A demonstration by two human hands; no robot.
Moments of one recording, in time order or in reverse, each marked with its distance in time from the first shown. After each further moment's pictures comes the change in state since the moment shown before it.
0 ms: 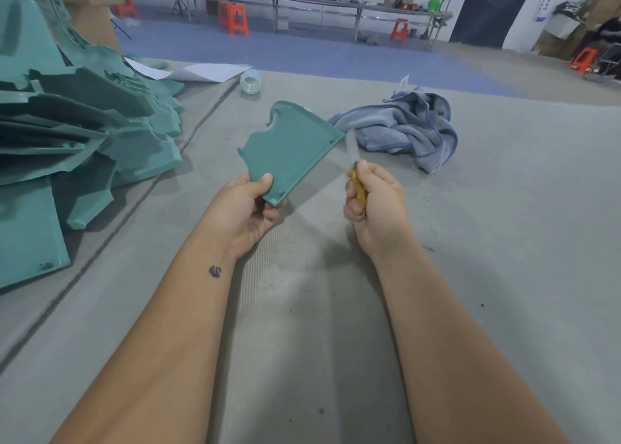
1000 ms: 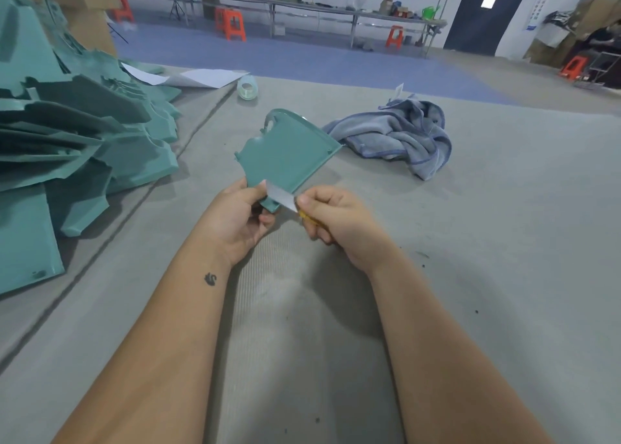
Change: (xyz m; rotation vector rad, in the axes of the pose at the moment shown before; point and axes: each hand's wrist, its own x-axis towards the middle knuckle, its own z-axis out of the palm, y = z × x) left_hand 0.004 0.000 -0.001 0.014 -0.015 -0.003; right_hand -0.012 0.007 0.009 -0.568 -0.459 -0.044
